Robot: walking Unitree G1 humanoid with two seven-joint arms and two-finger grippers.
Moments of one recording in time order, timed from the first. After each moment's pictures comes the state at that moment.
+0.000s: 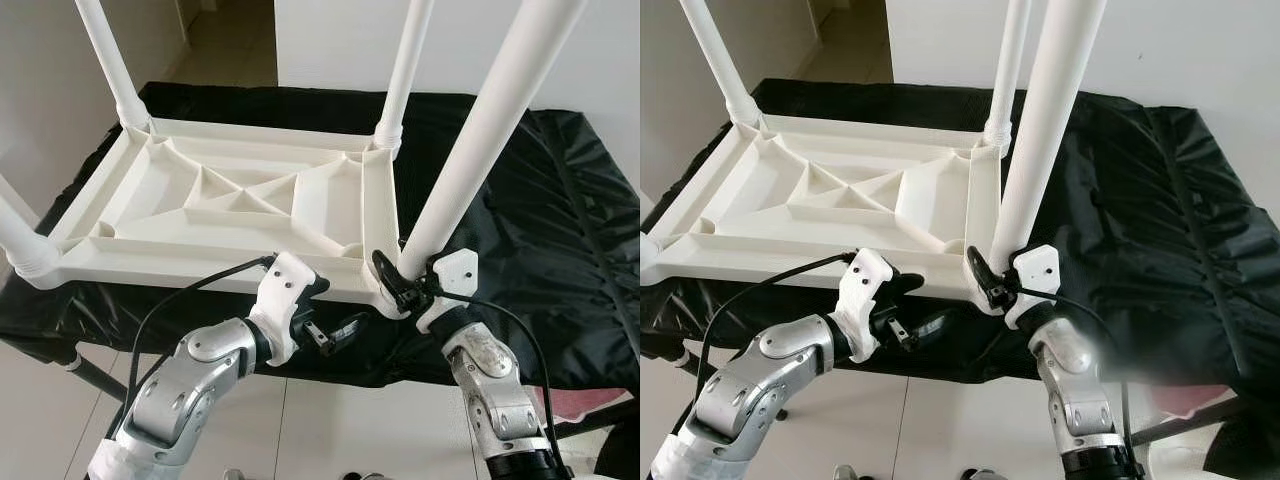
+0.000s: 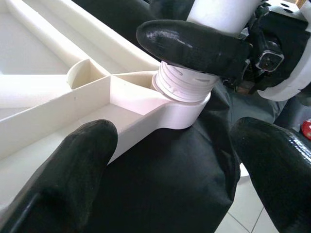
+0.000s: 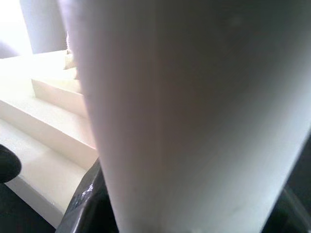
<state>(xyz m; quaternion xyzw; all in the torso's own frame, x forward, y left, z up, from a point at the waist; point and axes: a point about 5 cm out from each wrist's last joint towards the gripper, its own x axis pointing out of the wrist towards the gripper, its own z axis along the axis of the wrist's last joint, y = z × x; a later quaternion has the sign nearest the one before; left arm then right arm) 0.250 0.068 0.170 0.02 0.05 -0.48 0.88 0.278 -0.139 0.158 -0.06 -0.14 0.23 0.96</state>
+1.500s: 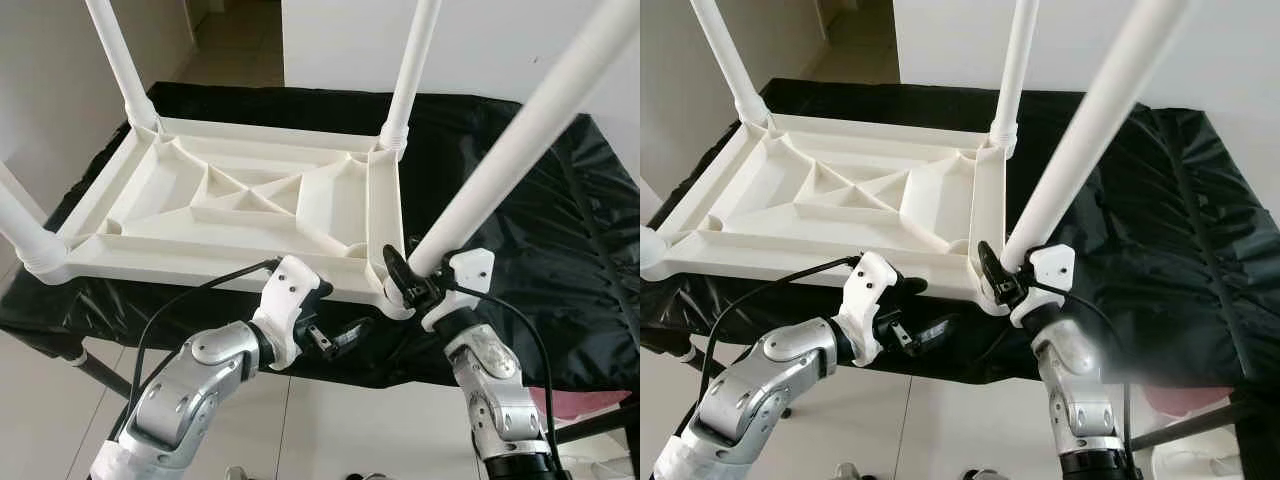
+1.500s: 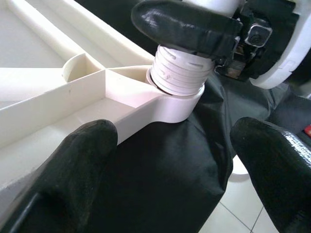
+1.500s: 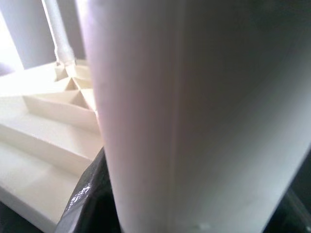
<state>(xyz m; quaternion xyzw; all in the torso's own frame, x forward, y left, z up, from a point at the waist) 0.248 0.065 0.167 0.02 0.05 -0.48 0.87 0.284 -0.151 0.160 -0.03 -0.12 0.18 0.98</state>
